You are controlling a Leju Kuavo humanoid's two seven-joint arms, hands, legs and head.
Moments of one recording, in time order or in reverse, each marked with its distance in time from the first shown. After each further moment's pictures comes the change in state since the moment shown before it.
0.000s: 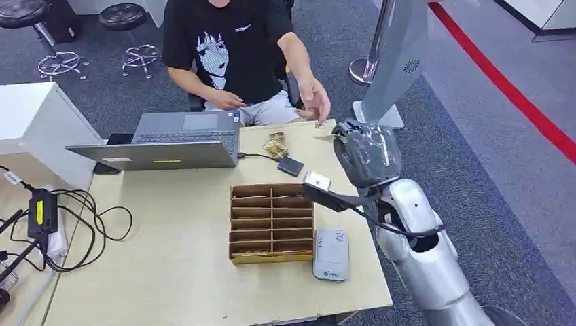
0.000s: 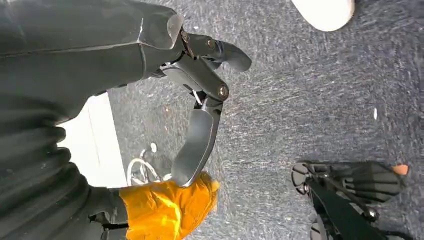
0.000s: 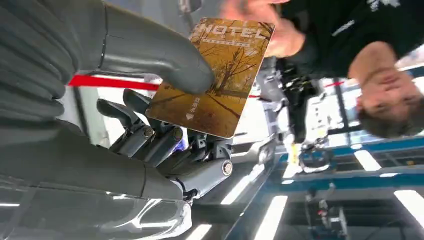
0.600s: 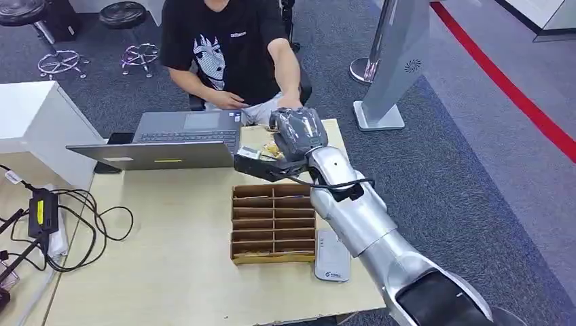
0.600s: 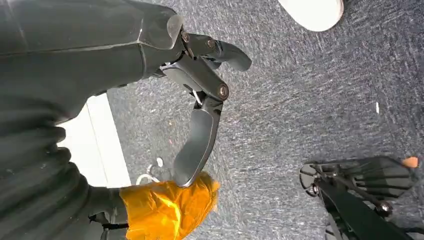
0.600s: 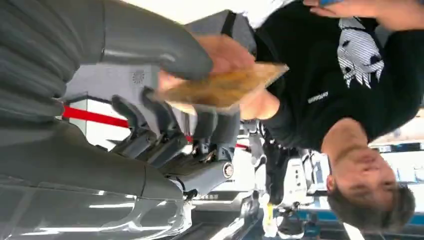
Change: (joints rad) left arm -0.006 0.006 -0.053 0.000 -0.026 -0.021 0.000; right arm -0.307 0.227 0.143 0.599 0.031 -0.046 0.049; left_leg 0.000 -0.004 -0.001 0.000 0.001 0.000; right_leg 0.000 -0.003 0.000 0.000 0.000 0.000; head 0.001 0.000
